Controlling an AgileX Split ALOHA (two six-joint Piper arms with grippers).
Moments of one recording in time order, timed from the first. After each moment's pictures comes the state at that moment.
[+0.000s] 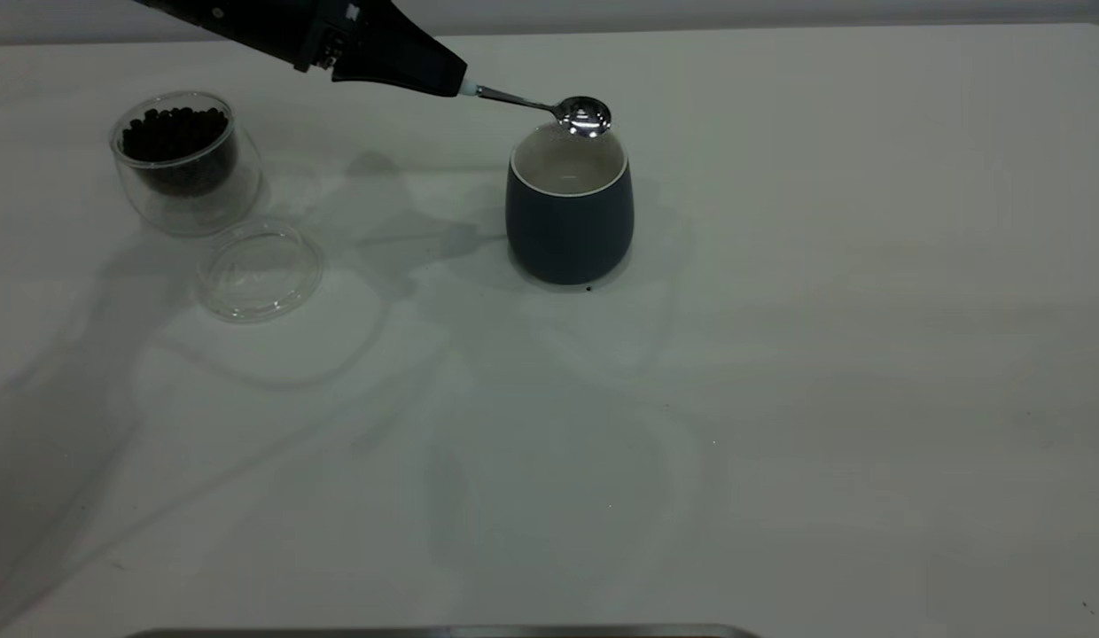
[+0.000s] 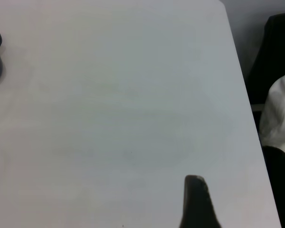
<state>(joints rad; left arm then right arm) -0.10 2.42 -1.56 -1.31 0.94 1.59 -0.11 -0.02 -0.47 0.05 1.13 -0.15</state>
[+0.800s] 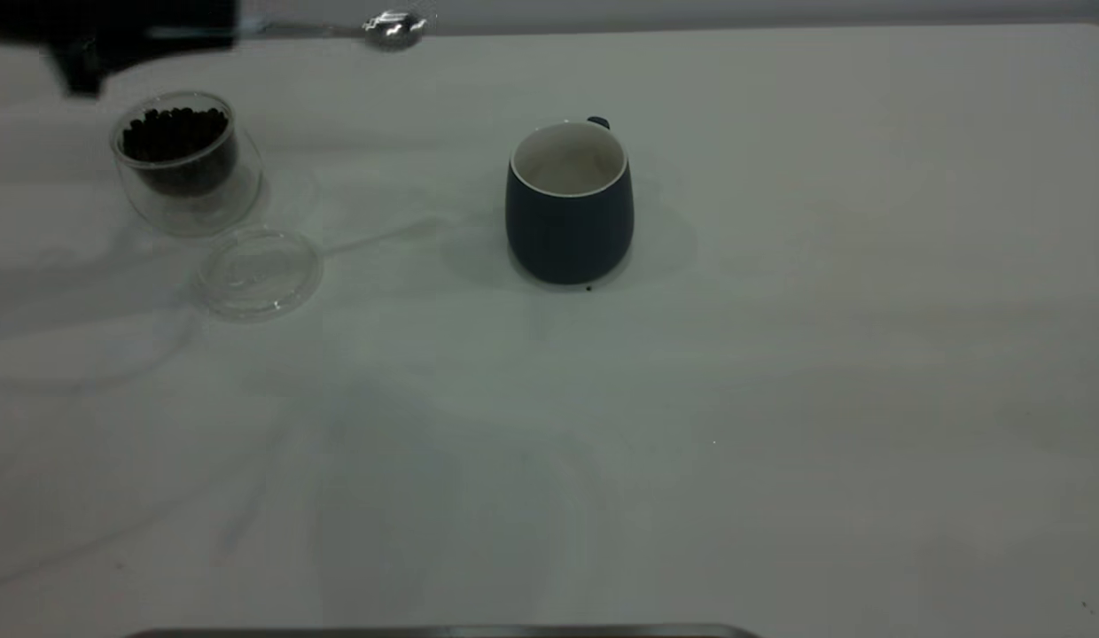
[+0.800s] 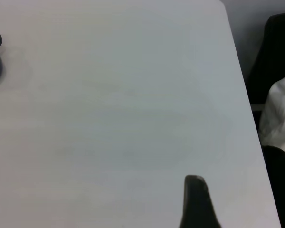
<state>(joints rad) 0.27 2.27 -1.22 -1.40 1.16 1.28 -0.11 -0.02 -0.47 0.05 1.13 -0.15</state>
